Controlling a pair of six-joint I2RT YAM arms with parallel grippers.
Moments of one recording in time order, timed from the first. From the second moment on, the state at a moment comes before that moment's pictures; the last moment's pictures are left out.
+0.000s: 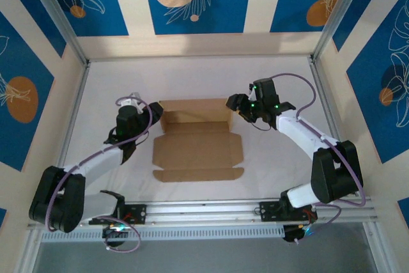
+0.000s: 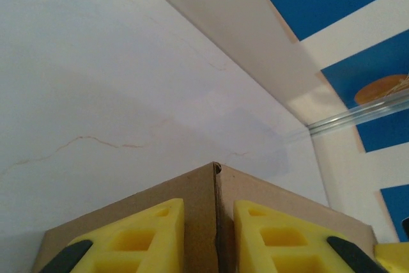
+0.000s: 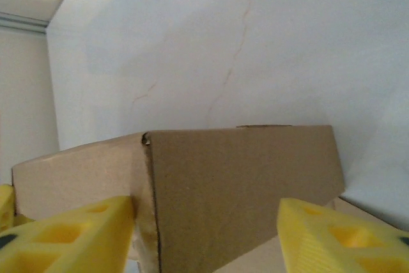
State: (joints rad) left arm -0.33 1.23 0.51 0.40 0.12 -0.89; right arm 0.33 1.44 0.97 -0.34 -0.36 0.83
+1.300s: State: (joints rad) left arm -0.37 1.35 0.45 0.70 -0.11 -1.11; right arm 0.39 1.53 0.73 0.32 -0.38 1.38
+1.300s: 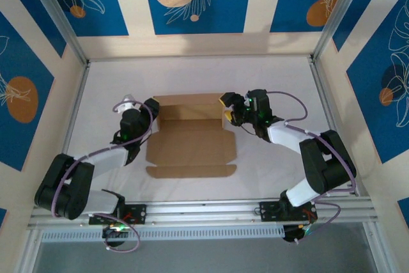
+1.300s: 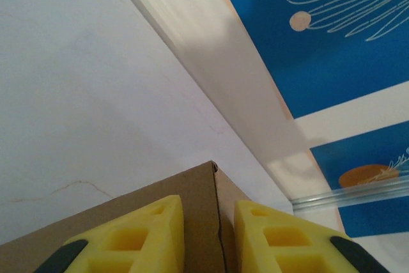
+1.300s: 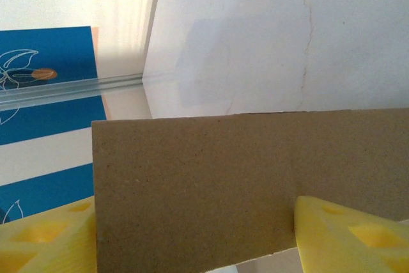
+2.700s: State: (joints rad) left arm -0.36 0.93 0.73 -0.26 0.11 -0.47; right arm 0.68 1.58 1.56 -0.83 -0.17 -0.13
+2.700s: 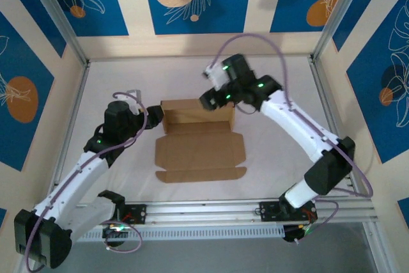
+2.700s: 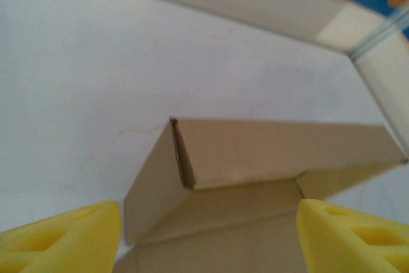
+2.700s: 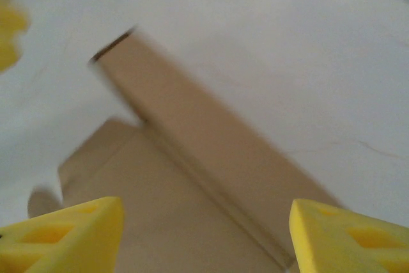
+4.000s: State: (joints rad) left arm -0.37 0.99 0.80 -0.36 0.24 -0.57; right arm 0.44 2.07 2.03 -1.01 -0.49 0.05
